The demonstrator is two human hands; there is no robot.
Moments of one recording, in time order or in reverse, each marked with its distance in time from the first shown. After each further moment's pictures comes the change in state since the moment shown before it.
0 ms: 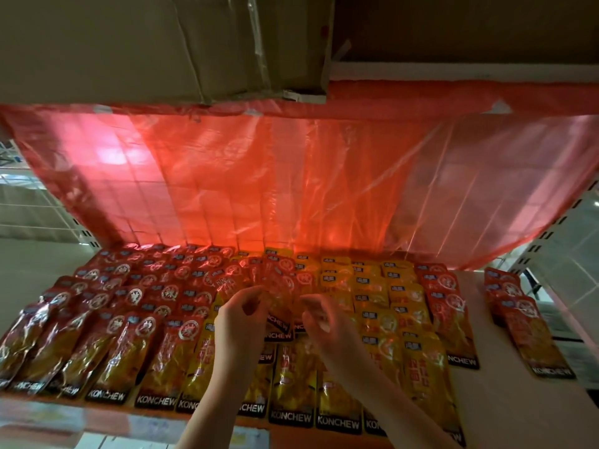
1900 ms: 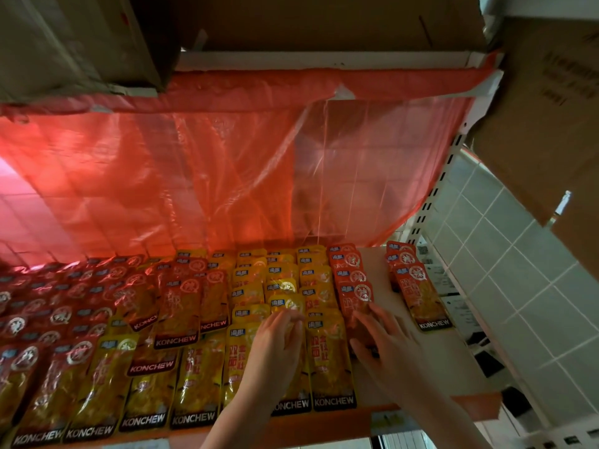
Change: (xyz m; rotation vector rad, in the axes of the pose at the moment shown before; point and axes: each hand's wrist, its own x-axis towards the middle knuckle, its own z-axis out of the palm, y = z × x) left_hand -0.081 0.025 0.133 0.139 -0.452 0.441; right_hand -0.104 0.106 -0.163 -0.857 0.295 0.061
